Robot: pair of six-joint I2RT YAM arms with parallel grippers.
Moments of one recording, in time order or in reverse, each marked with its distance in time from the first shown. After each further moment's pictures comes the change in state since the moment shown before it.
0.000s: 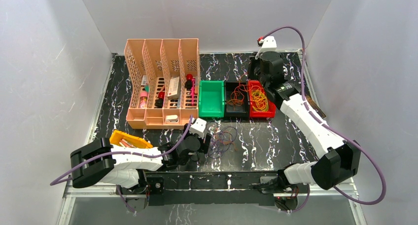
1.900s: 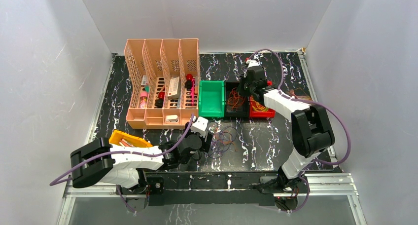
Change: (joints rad) left arm 0.000 0.001 0.040 -0.041 0.000 0.004; right arm -0.079 0.350 -0.177 0.182 -0.270 0.121
